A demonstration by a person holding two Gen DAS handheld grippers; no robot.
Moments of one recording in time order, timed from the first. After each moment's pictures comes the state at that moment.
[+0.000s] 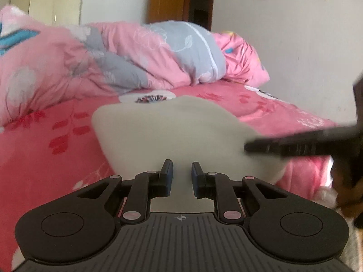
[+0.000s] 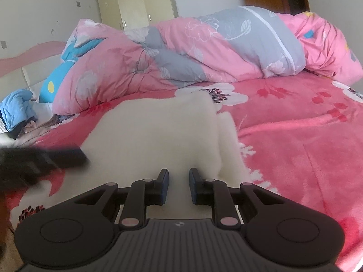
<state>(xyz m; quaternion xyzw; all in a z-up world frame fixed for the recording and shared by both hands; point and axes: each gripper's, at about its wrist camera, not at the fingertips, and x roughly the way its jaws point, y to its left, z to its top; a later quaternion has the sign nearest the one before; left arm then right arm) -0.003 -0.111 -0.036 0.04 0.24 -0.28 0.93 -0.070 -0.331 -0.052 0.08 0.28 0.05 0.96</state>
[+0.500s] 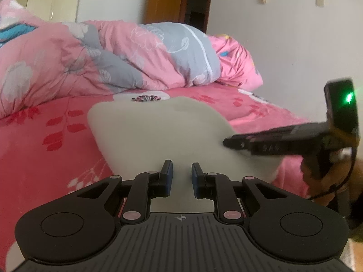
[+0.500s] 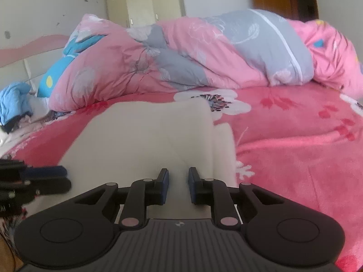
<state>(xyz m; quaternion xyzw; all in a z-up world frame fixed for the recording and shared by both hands) 0.001 -0.099 -0.032 0.01 0.24 -0.30 0.92 -0.035 -0.341 -0.065 0.05 0.27 0.06 0.96</state>
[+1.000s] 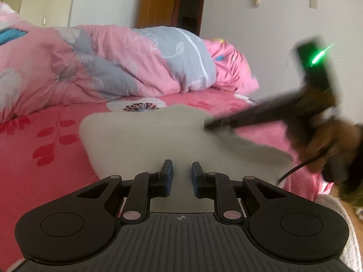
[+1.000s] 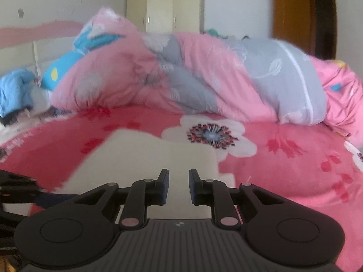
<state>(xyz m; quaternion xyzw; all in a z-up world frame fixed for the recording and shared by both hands) 0.022 -0.106 -0.041 0.01 0.22 -0.32 0.92 0.020 -0.329 -0.026 -0.03 0.28 0.08 0.96</state>
